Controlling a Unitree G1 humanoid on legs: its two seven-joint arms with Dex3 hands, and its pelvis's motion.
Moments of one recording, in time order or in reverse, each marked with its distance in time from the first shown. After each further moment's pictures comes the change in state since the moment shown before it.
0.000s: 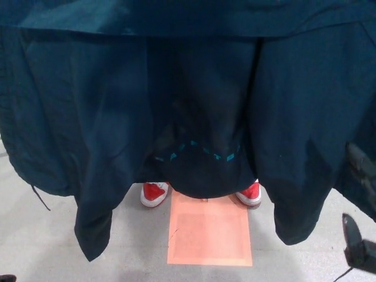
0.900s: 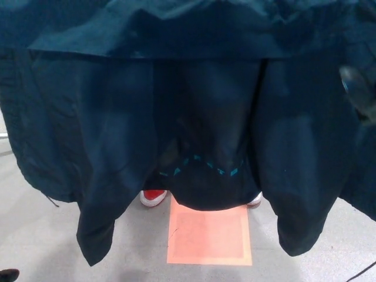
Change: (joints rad) left_arm -0.004 0.000 0.006 -0.010 -0.001 -0.018 -0.019; right_arm -0.725 -0.349 0.078 -0.312 0.010 0.388 0.229
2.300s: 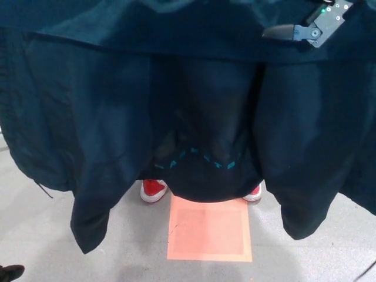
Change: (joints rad) left_arm 0.003 0.001 -0.014 -0.006 0.003 -0.042 -0.006; right_arm -0.825 0.107 0.511 0.980 -0.146 0.300 0.693
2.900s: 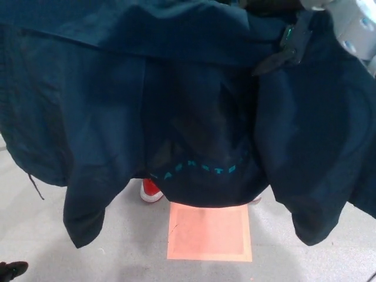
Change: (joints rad) left_arm -0.006 0.004 -0.002 -0.001 0.002 -0.028 -0.025; right_arm -0.071 0.096 0.253 0.120 -0.243 -0.033 -0.122
